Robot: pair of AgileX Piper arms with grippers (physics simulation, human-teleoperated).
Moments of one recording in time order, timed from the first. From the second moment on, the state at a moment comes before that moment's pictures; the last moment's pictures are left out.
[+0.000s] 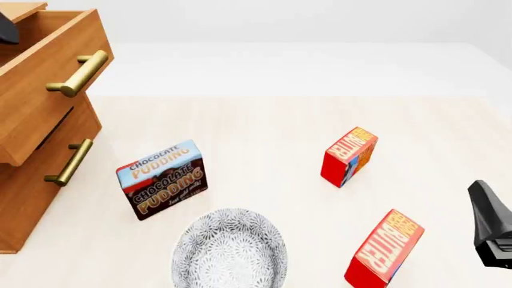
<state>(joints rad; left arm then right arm) -0.04 1.02 -1.43 1.22 -0.16 0.00 0.01 -0.01 0.00 0.00</state>
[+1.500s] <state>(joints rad) -0.01 1.11 -1.29 1.11 -0.19 0.00 0.01 -0.01 0.00 0.00</state>
